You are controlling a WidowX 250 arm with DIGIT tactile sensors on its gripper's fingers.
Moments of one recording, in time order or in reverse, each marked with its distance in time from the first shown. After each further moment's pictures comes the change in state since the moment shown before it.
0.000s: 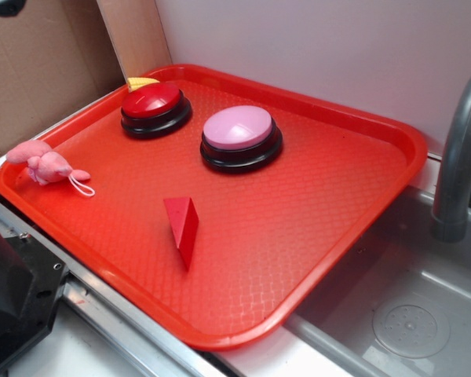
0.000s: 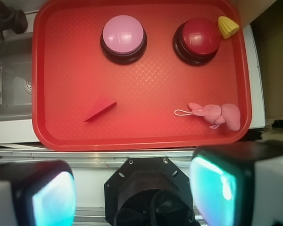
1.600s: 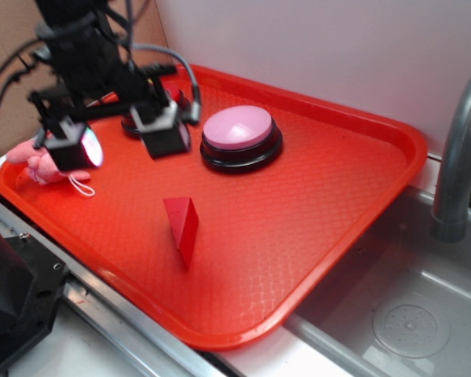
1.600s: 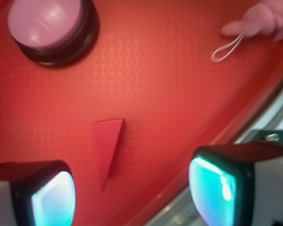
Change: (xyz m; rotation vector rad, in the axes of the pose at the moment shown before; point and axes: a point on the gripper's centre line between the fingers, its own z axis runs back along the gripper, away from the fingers) arm 0.030 -0.035 -0.150 -0.013 0.022 0.763
